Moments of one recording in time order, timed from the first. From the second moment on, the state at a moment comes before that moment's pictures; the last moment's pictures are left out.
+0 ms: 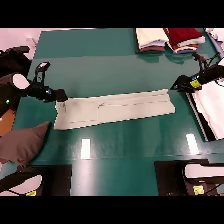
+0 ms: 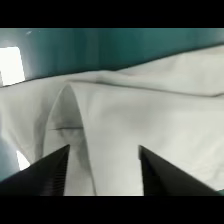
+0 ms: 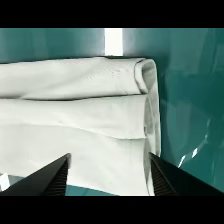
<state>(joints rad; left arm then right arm) -0.08 -1.22 1.05 1.25 -0.99 -1.48 -0.31 -1.49 1.34 -1.10 1.37 1.31</state>
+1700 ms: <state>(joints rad) -0.57 -1.81 1.48 0.91 -0.81 -1.49 0.07 -1.31 1.58 -0.70 1.33 1.28</state>
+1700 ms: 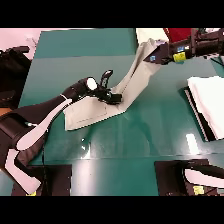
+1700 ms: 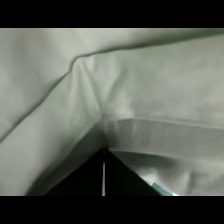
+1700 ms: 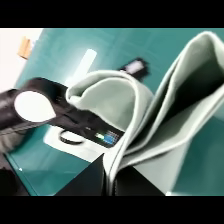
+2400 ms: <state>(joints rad) -0.11 -1.31 1.60 1.26 -1.04 -1.49 0.62 -1.56 1.60 -0.38 0.98 1.14</state>
